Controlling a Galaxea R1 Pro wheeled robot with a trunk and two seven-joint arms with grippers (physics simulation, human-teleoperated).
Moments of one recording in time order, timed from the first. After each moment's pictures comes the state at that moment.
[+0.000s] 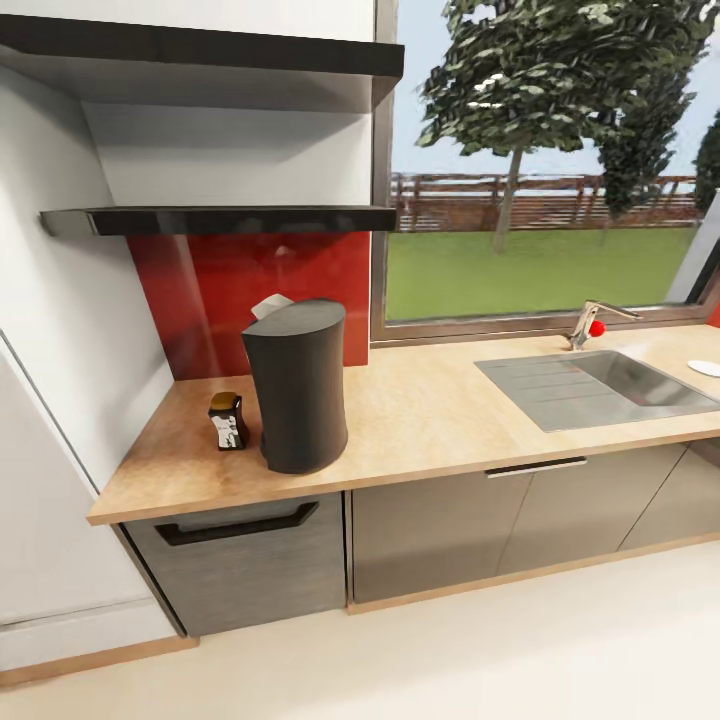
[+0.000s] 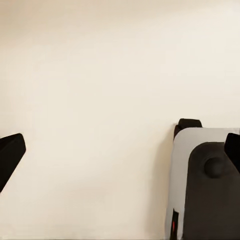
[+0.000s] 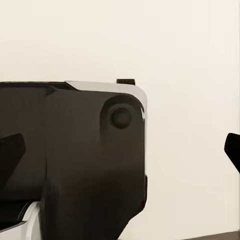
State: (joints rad) left arm -0.19 0.23 -0.20 -0.02 0.28 -0.25 -0.06; right arm -0.01 0.00 -0.01 -0.25 0.00 -0.11 -0.01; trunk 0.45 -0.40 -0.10
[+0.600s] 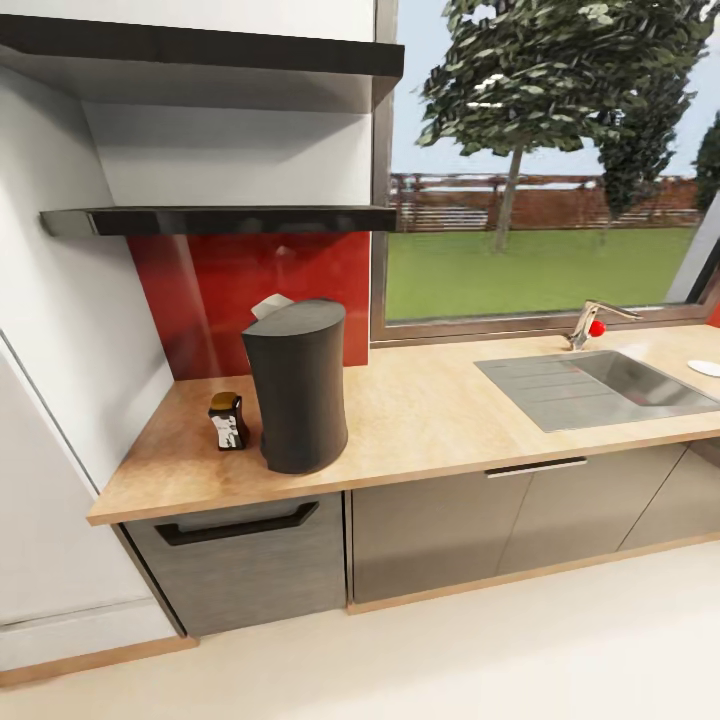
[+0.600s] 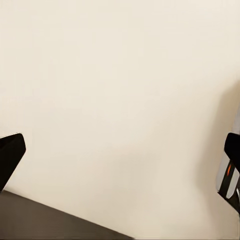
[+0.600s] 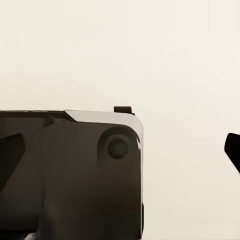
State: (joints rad) left arm -0.08 0.13 -0.20 0.01 0.28 -0.24 0.33; right arm -0.01 -0.01 0.00 -0.34 0.00 -0.10 -0.01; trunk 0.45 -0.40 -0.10
